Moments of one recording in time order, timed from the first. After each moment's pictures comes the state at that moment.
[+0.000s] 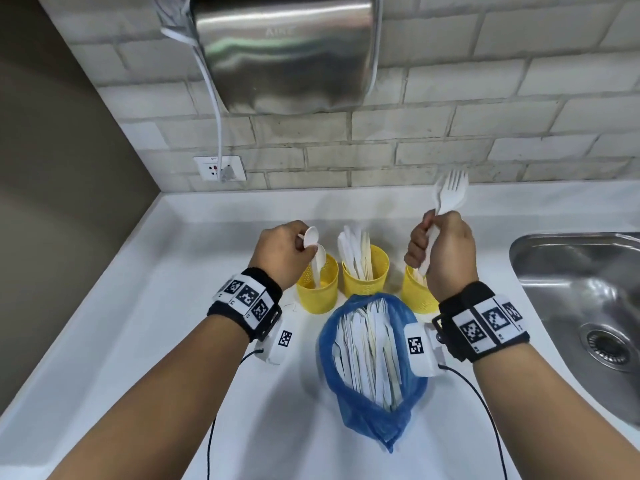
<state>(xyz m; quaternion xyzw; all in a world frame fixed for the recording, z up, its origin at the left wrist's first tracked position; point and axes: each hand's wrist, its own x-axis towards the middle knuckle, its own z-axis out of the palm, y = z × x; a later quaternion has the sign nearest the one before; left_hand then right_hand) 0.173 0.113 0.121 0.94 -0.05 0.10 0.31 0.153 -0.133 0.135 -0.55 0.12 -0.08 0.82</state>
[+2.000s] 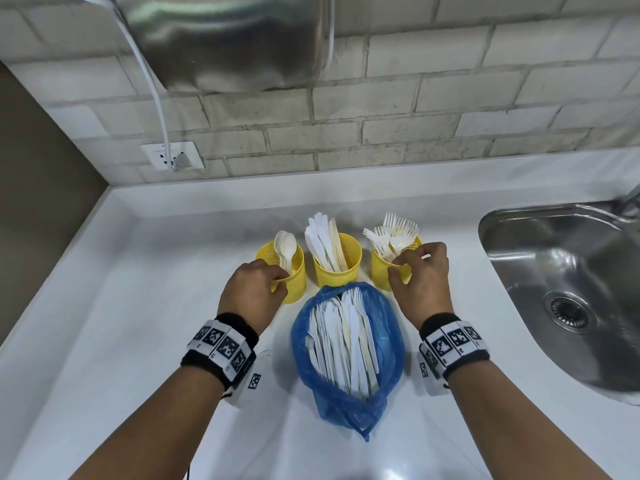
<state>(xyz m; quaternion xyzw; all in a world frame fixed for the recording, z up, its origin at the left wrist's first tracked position) 0.137 0.107 0.055 0.97 -0.07 0.07 0.21 0.134 -0.185 0.011 -0.92 0.07 -0.18 0.33</state>
